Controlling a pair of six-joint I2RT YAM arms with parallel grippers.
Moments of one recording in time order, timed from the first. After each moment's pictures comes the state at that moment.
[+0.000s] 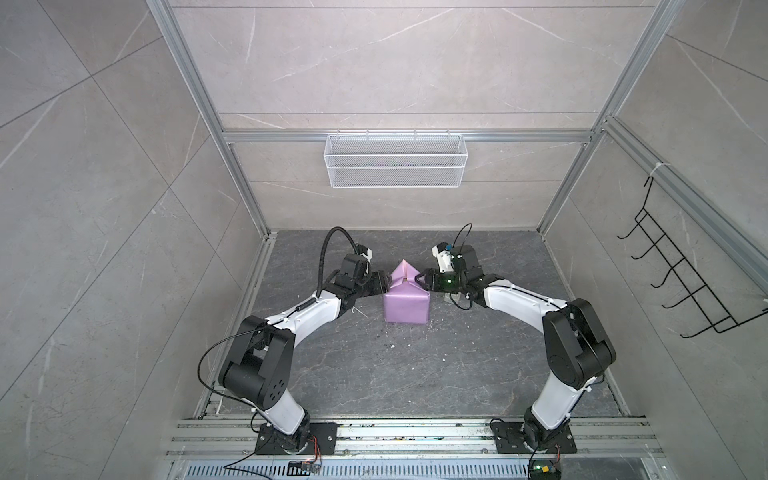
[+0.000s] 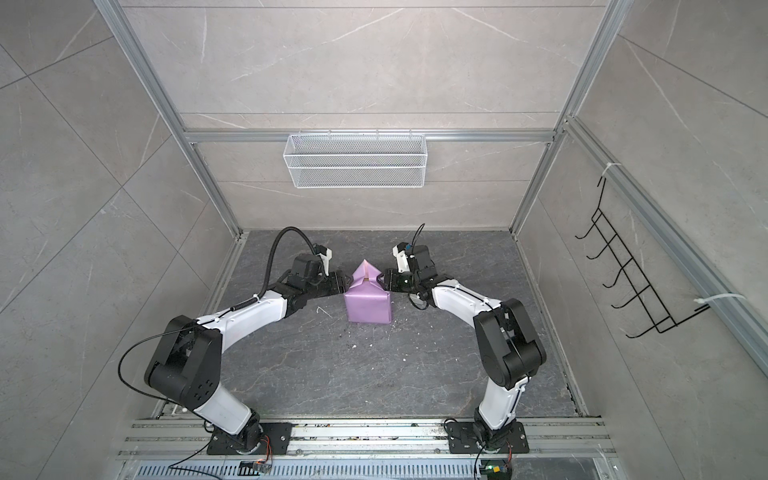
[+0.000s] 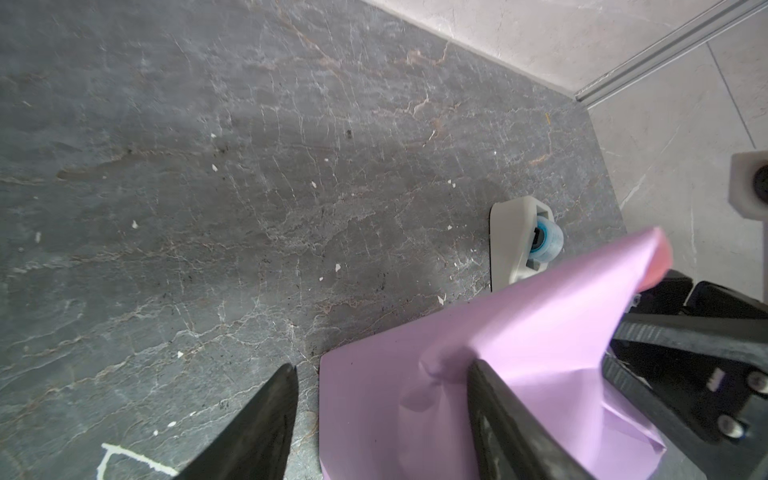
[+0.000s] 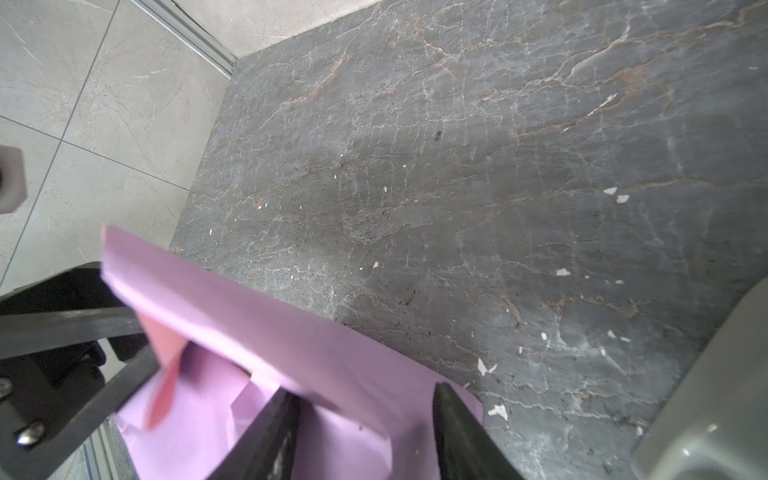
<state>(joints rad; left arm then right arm) -0.47 1.63 1.03 -0.07 0.18 -0.52 0.44 1.78 1.16 -0.07 -0.37 0.45</state>
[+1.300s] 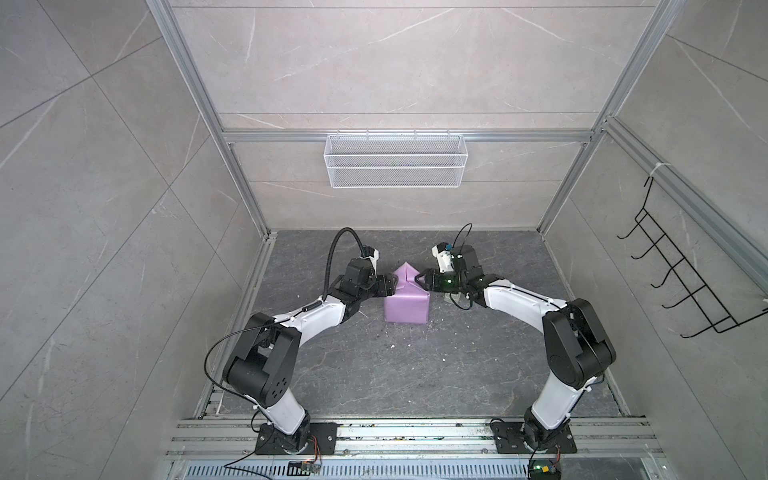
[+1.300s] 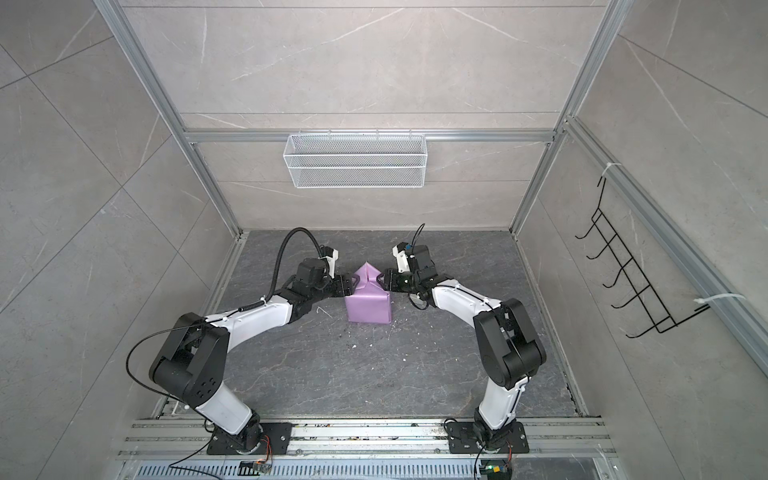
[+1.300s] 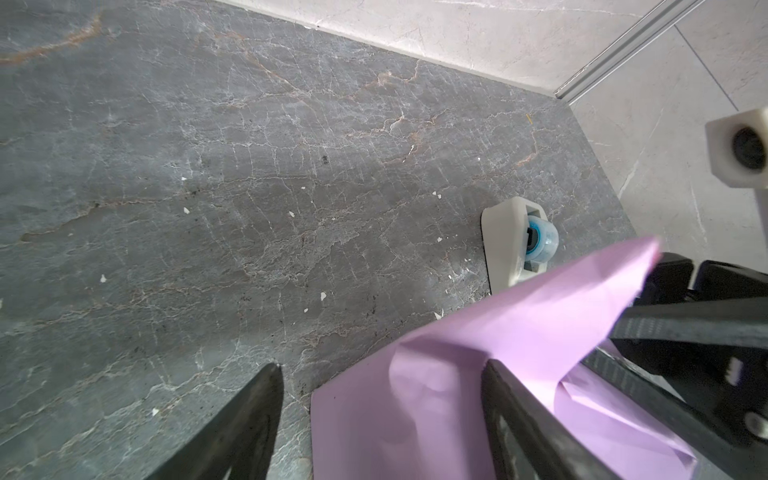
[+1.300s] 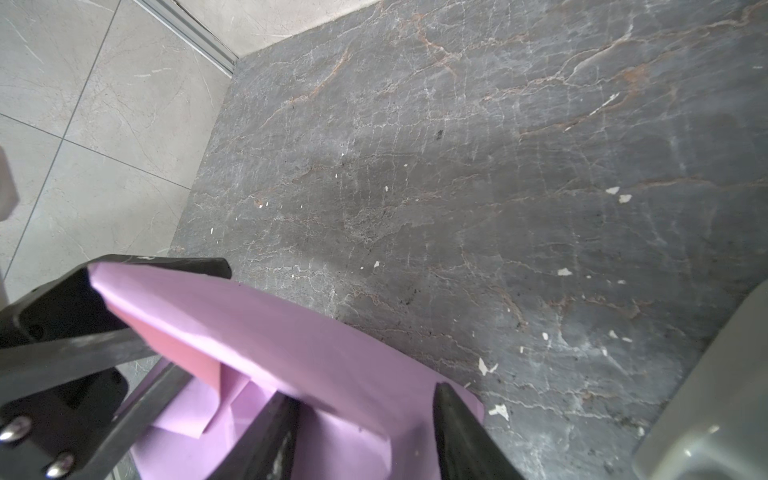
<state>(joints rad) -0.50 1.62 0.97 0.09 0.16 -0.43 0.44 1.78 1.16 -0.06 -0.37 0.45</state>
